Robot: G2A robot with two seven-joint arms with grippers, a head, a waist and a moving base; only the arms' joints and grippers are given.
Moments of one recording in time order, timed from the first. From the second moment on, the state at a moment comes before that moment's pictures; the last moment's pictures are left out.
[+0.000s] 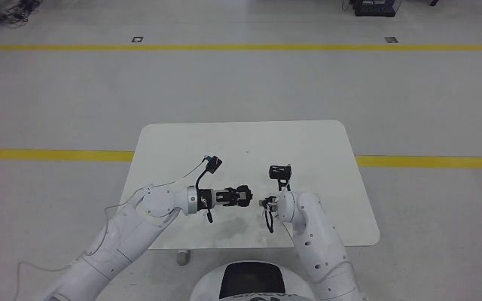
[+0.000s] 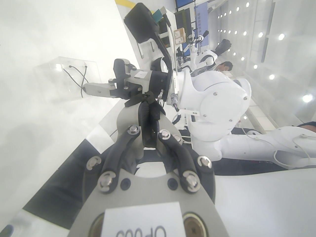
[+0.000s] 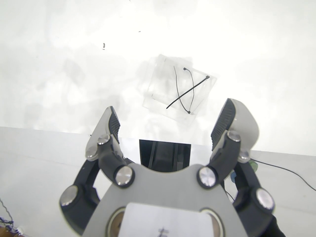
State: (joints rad) left arm 1.23 -0.98 -0.86 -1.51 -0.26 -0.27 -0.80; right arm -1.51 -1.66 1.25 -1.61 -1.54 0.34 1.24
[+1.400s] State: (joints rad) left arm 1.23 -0.98 -0.86 -1.51 -0.26 -0.27 -0.80; right arm -1.46 -1.74 1.31 -1.41 -1.57 0.34 1.21
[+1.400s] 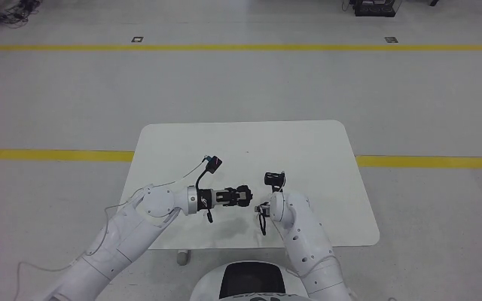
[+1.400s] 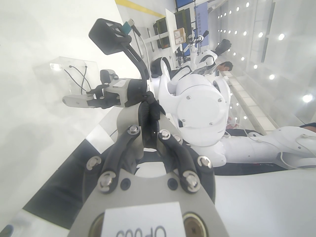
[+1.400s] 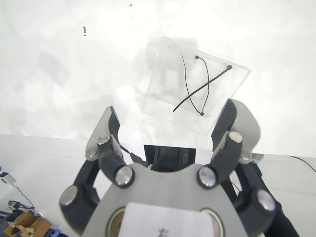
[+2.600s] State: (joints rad) left arm 1.23 -0.98 -0.86 -1.51 -0.26 -0.27 -0.80; right arm -1.46 -1.74 1.33 -1.35 -1.57 0.34 1.09
